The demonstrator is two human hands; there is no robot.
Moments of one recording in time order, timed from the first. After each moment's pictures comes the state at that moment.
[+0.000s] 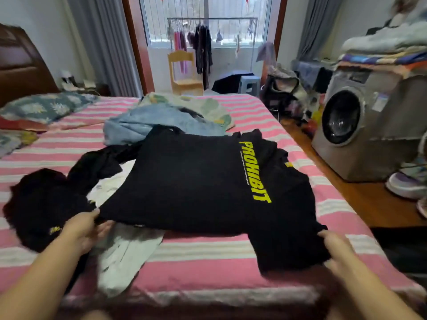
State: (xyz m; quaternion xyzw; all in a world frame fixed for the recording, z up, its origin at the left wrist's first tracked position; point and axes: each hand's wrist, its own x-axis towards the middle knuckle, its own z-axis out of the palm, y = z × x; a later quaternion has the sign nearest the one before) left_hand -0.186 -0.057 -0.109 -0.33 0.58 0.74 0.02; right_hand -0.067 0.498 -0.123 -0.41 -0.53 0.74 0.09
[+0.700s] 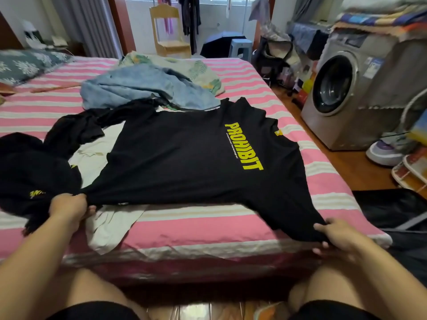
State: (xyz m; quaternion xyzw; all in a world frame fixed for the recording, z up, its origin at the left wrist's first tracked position) left_hand -0.164 -0.060 -0.156 -0.39 0.71 0.58 -0.04; right_hand 0.008 0.526 -0.137 -0.42 -0.75 0.49 -0.09
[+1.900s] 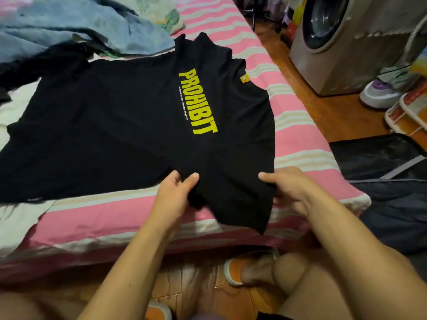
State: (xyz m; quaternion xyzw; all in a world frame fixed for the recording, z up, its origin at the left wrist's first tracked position) left_hand -0.078 0.328 -0.188 -0.08 0.66 0.73 0.15; right_hand -0.050 0.569 -0.175 -0.32 -0.68 0.65 -0.11
